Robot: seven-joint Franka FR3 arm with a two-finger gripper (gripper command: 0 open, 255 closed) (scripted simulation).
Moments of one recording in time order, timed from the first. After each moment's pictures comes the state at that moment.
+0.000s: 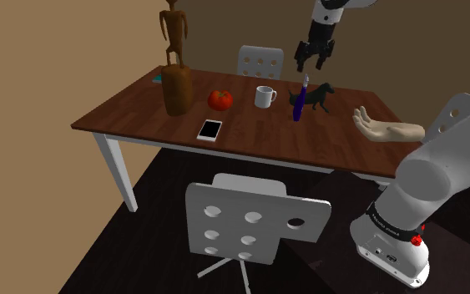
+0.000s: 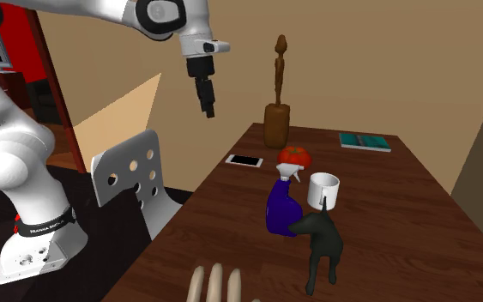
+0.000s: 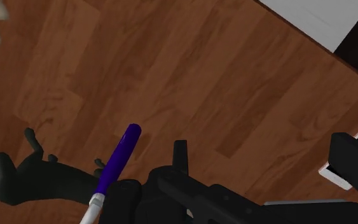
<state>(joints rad) -0.16 -0.29 -0.07 -2.09 -0.07 1.89 0.04</state>
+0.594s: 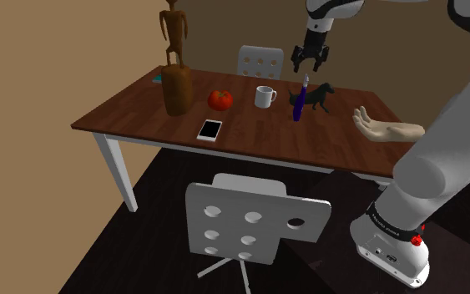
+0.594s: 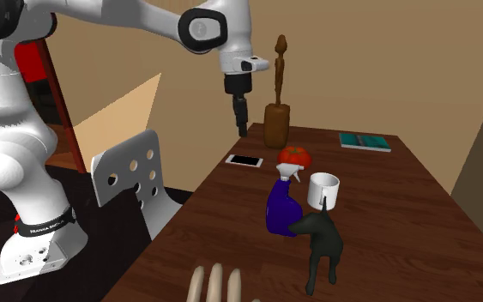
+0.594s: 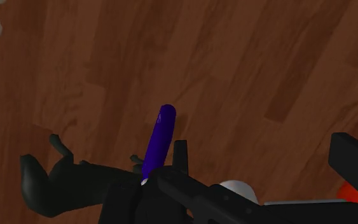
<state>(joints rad) -0.22 0.01 -0.14 -1.86 -0.03 1.93 0.10</state>
